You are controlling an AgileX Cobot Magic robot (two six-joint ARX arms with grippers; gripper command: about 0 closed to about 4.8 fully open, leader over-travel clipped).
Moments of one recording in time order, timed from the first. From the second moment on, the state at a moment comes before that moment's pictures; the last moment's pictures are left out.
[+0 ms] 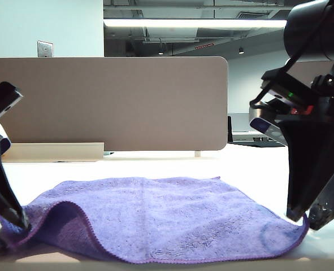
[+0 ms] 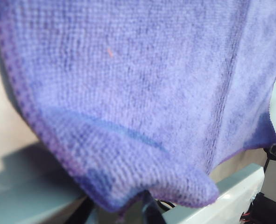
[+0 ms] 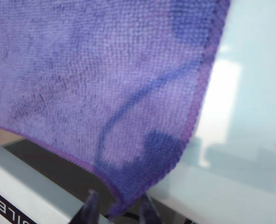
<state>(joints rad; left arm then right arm) -0.45 0.99 0.27 -0.23 0.53 -0.87 0.53 1.33 0.72 -0.72 -0.42 0.29</state>
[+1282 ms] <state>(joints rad) -0.44 0.94 0.43 -0.20 0.50 -0.93 0.52 1.30 0.86 -0.69 -0.40 0.31</state>
